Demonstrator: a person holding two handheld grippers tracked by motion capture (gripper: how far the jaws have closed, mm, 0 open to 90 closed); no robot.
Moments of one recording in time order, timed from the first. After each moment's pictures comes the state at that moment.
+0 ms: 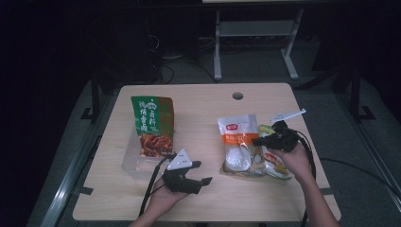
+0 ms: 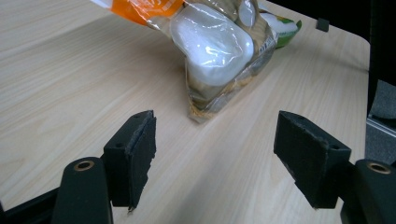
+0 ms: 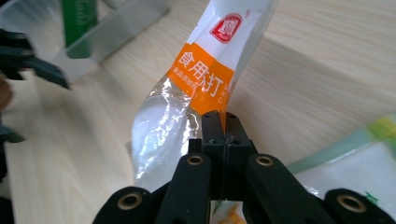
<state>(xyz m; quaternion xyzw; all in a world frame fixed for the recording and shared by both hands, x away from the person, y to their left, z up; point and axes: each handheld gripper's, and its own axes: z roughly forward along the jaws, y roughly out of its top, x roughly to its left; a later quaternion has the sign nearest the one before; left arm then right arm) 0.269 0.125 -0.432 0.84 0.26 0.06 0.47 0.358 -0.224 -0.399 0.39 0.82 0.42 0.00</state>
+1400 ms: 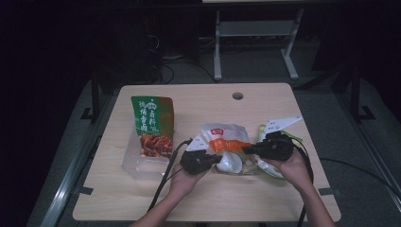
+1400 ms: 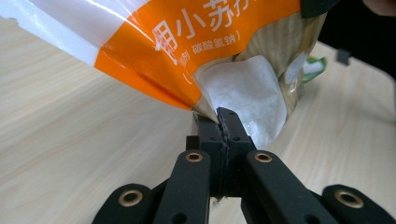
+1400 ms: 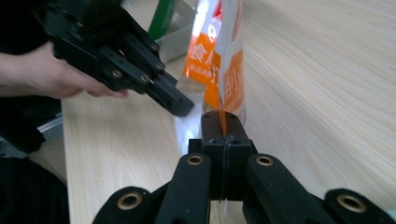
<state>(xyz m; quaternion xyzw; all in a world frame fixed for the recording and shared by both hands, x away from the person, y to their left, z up) 0.307 0.086 -0.429 0.83 0.29 0.07 0.48 0.321 -0.192 -0.374 0.27 0.85 0.45 0.02</state>
